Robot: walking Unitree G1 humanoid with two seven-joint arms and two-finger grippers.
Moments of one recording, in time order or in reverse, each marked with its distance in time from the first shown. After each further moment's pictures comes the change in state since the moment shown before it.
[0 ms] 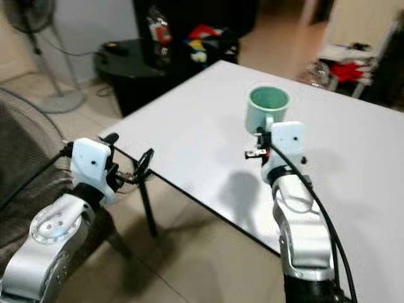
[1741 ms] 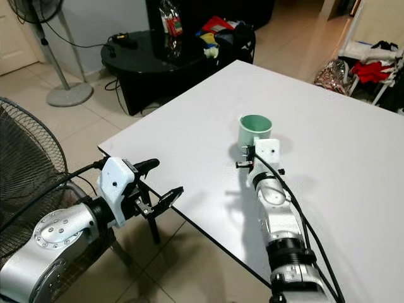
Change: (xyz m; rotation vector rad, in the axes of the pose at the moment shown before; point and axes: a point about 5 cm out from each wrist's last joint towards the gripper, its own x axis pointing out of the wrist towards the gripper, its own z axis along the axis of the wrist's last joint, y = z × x) left arm -0.011 -0.029 -0.010 -0.020 0.092 -0.477; right arm 0.050 -0.004 -0.086 0.044 0.146 -0.039
